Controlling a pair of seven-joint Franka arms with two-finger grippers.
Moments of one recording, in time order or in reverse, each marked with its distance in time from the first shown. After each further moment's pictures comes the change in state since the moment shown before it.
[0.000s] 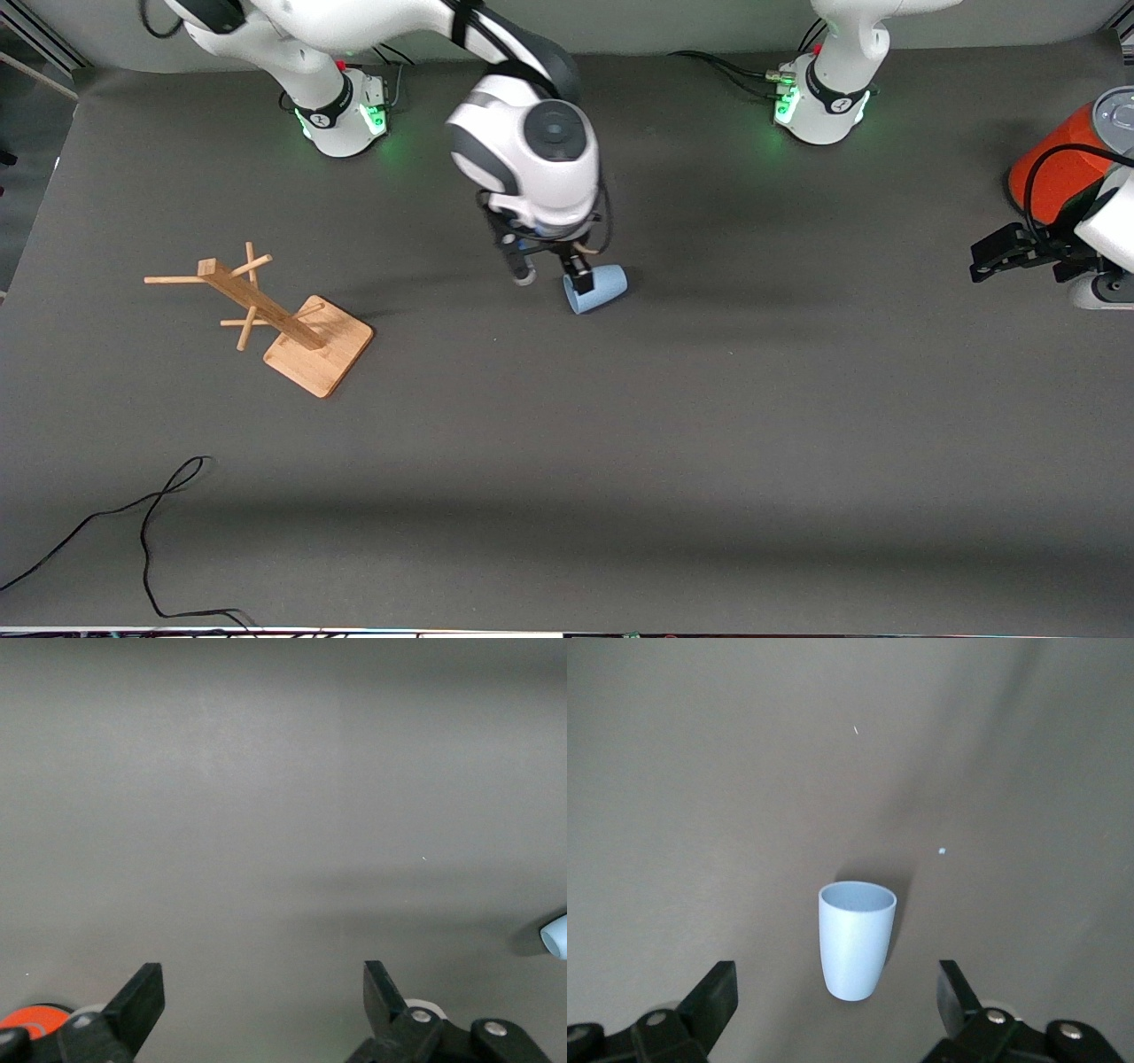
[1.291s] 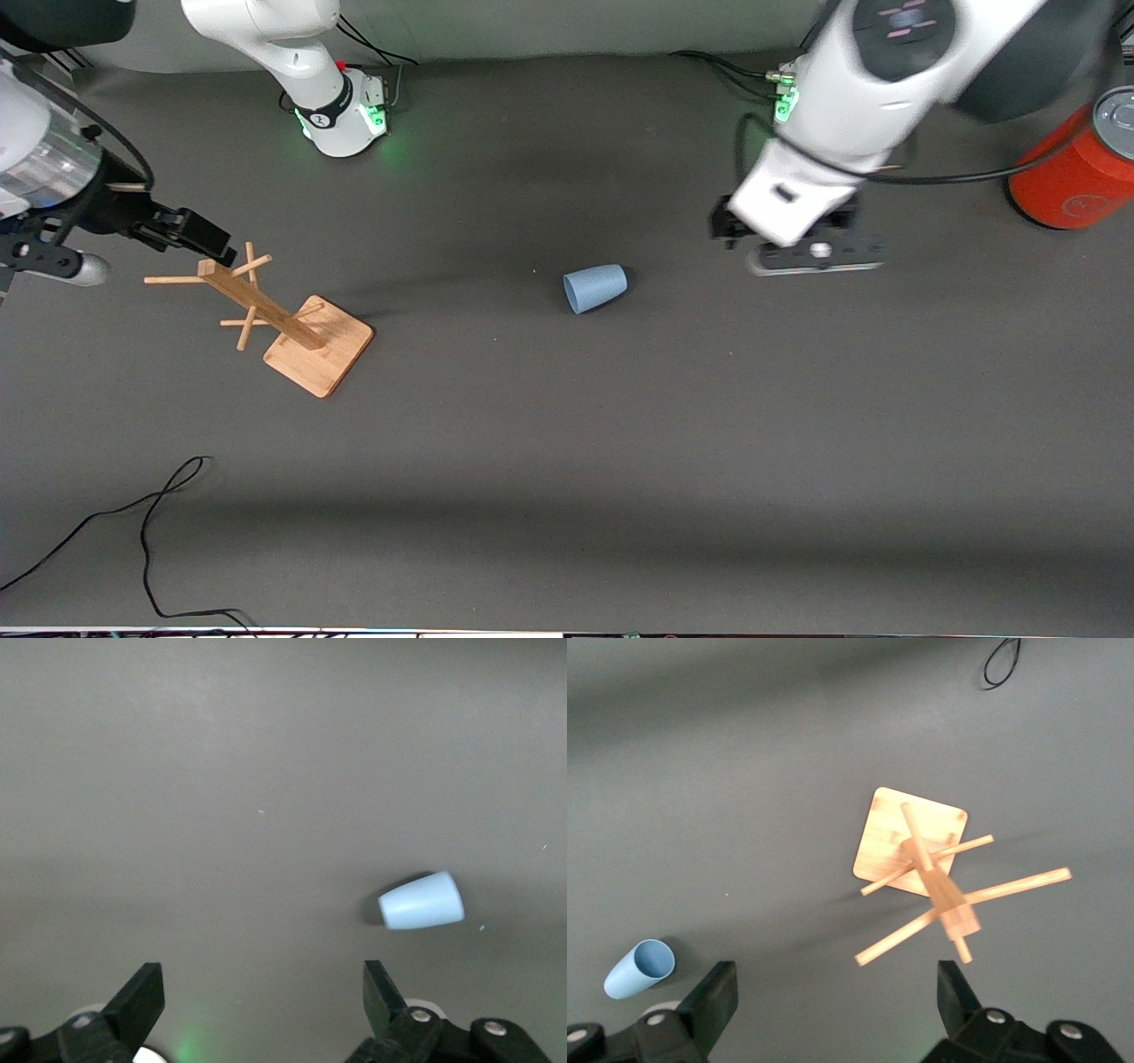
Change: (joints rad) left arm -0.479 0.191 -0.097 0.192 0.035 -0.084 -0.681; right arm -0.416 -0.513 -0.341 -0.126 0.189 -0.302 -1.595
